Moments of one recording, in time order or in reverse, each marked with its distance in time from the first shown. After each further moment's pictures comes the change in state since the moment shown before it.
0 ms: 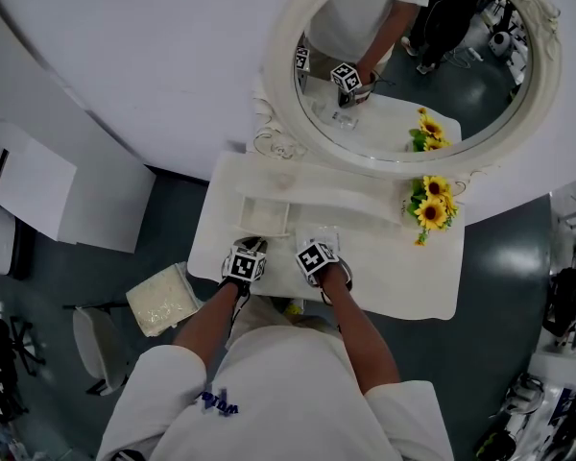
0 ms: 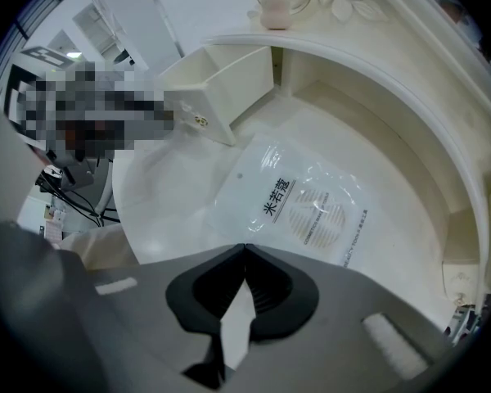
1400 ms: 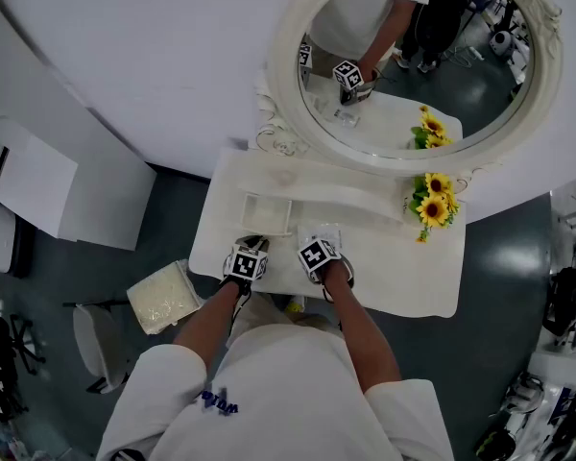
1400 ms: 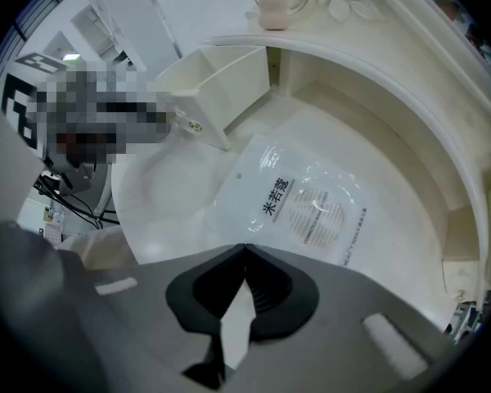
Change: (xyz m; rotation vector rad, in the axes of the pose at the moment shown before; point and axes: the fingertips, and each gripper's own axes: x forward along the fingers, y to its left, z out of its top) left arm -0.004 -0.003 -0.004 0.007 0.001 -0.005; right arm 0.000 0.000 -0.001 0.011 -0.003 -0.006
